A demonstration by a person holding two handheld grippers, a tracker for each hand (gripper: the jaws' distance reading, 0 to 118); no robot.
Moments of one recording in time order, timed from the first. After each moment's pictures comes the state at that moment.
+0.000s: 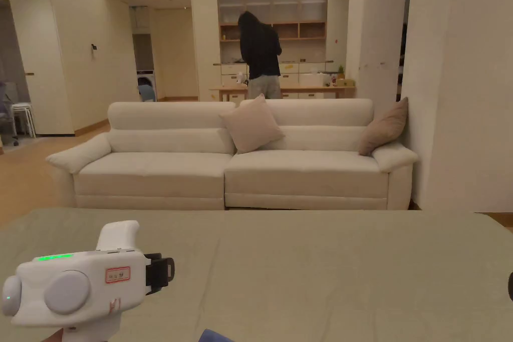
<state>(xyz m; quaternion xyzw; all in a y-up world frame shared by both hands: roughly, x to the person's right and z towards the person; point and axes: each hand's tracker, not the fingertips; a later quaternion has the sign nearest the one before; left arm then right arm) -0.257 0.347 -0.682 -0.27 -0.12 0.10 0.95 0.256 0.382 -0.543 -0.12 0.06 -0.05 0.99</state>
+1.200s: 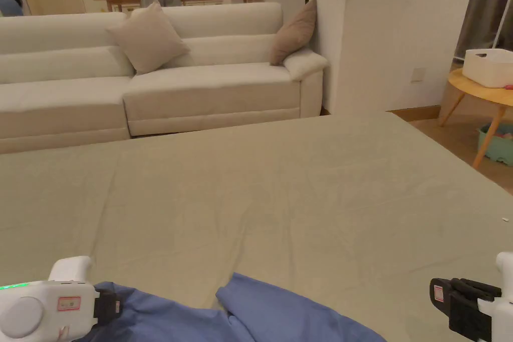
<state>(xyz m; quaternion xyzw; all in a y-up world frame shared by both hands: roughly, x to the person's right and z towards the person) -0.211 0.173 -0.777 -0.42 -0.14 0.06 0.90 0.327 0.237 -0.594 -0.28 0.01 -0.11 0.95</state>
